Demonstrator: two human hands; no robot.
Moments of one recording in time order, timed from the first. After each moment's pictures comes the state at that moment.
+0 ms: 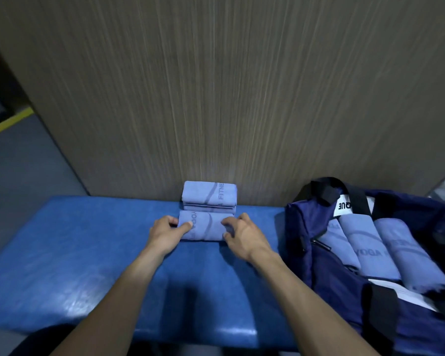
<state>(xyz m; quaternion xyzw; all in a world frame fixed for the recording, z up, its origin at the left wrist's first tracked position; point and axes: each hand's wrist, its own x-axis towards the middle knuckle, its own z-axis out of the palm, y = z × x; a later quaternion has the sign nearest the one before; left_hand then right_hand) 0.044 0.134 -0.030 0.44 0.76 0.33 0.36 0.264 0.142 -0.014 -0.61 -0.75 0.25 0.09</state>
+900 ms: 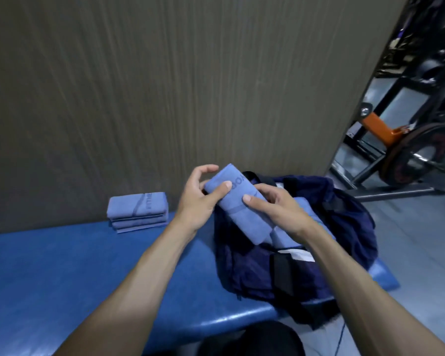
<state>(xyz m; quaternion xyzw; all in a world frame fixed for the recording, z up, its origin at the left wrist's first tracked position) 0.278 0.114 0.105 0.57 0.40 0.51 0.50 0.470 0.066 0.115 -0.53 -0.59 0.44 0.42</state>
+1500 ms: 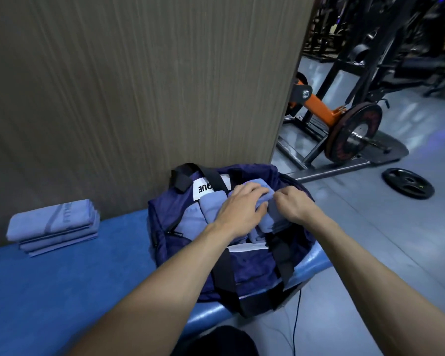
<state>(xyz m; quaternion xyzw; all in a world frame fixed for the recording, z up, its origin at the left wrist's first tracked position) 0.489 0.118 0.039 0.89 0.32 0.23 0.24 0.637 0.061 0.081 -0.83 -0.48 0.22 0.20</state>
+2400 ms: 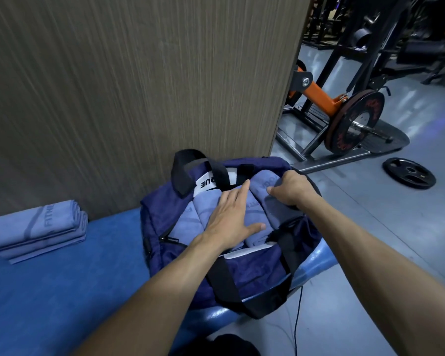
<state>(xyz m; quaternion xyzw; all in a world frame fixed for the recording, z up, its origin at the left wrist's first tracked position) 0.476 0.124 0.005 0.88 0.37 0.16 0.25 0.656 0.101 0.075 -0.87 -0.43 0.20 0.14</state>
